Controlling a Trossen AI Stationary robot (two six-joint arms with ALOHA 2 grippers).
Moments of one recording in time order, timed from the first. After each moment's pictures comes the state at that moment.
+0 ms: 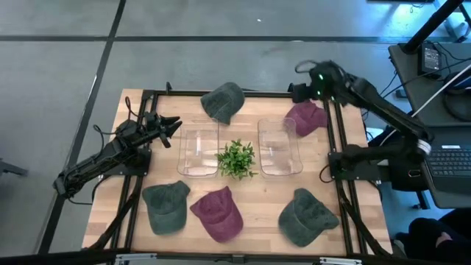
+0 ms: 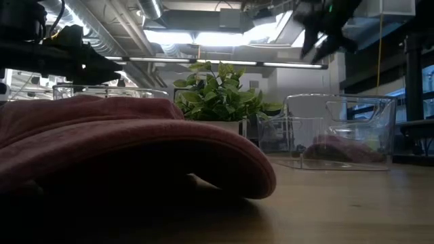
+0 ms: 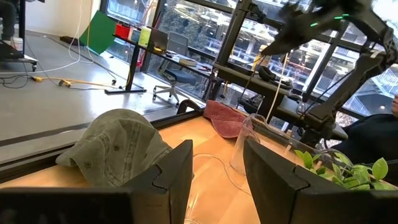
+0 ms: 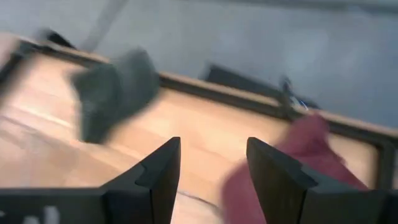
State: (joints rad) left arm 0.61 0.01 0.02 0.03 0.08 -0.36; right arm -0.73 1.17 1.26 -0.91 0.19 0.49
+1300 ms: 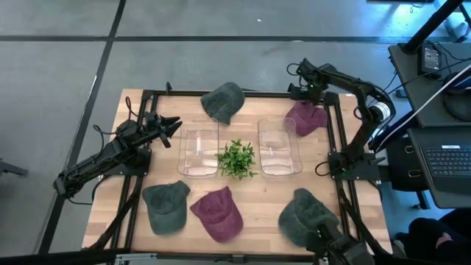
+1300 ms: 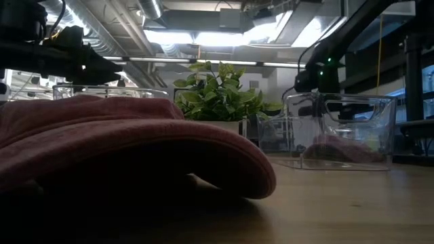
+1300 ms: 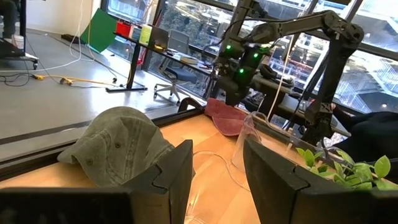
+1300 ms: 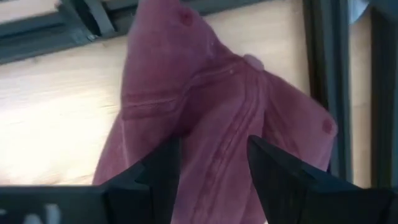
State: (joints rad) left arm 0.61 0.01 0.02 0.02 0.08 -0.35; right arm -1.06 1.74 1.22 -1.00 0.16 0.73
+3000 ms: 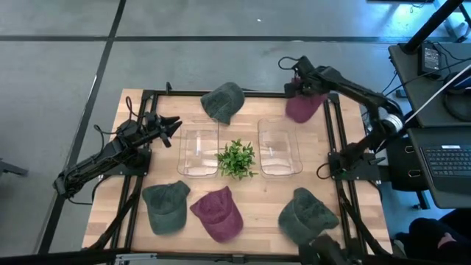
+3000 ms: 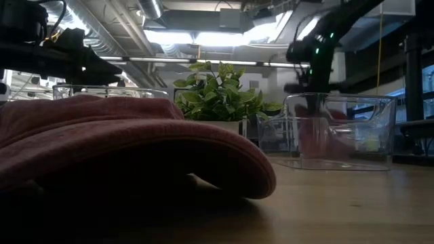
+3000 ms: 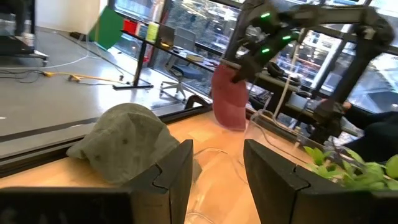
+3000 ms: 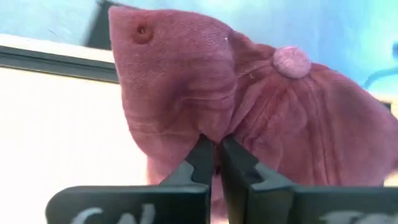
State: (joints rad) left arm 0.61 0.01 0.02 0.00 0.05 -0.35; right arm -0.90 1.52 1.22 -0.84 0.30 0.46
